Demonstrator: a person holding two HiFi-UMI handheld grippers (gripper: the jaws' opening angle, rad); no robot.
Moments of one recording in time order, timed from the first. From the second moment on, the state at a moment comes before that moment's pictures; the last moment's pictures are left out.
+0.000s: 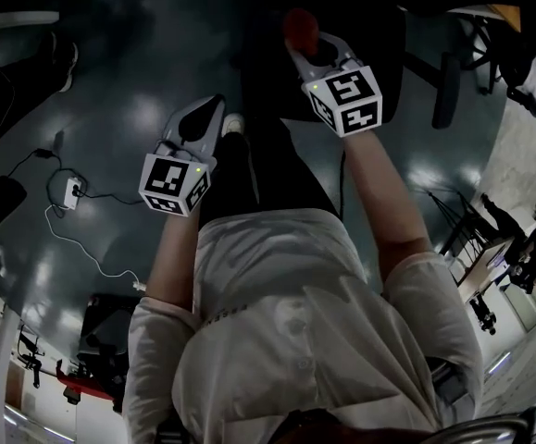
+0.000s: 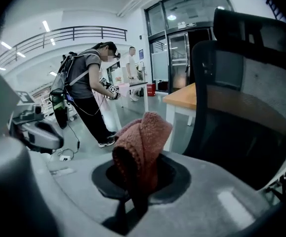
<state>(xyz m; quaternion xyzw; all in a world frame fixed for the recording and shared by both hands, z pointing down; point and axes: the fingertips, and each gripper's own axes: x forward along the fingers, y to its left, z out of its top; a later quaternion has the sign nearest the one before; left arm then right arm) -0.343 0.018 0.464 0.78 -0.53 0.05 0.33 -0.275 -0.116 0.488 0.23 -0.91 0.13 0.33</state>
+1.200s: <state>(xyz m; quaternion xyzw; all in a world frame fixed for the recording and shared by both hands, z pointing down) -0.324 -0.005 0.493 0.69 -0.63 0.04 0.37 -0.333 -0.187 0.572 -0.02 -0.90 0.17 0.41</state>
